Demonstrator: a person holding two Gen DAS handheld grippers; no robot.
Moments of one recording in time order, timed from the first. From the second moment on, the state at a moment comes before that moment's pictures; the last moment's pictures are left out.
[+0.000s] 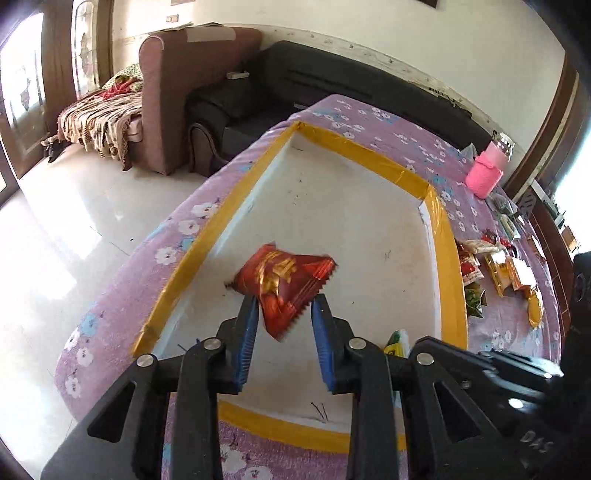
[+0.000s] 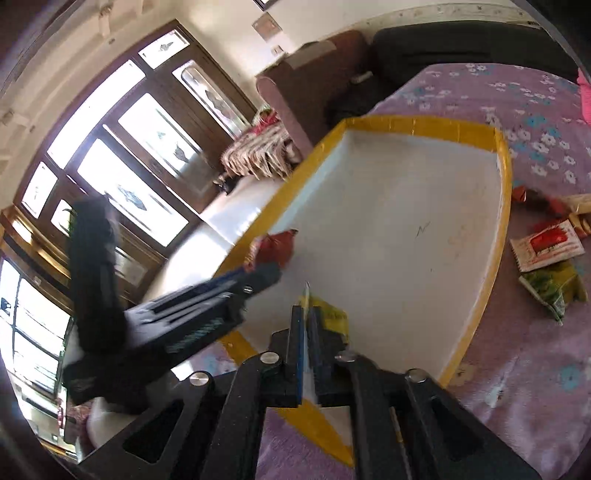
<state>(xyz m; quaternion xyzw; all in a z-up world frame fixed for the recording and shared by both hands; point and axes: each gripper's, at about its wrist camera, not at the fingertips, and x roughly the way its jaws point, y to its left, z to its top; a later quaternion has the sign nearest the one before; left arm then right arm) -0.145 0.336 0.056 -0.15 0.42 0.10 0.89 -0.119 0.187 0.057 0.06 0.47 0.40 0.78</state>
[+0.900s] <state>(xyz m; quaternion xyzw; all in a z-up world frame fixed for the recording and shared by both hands) -0.161 0.247 0.088 -0.13 0.38 0.02 0.91 -0.073 -0.182 0.085 0.20 0.38 0.02 0.90</state>
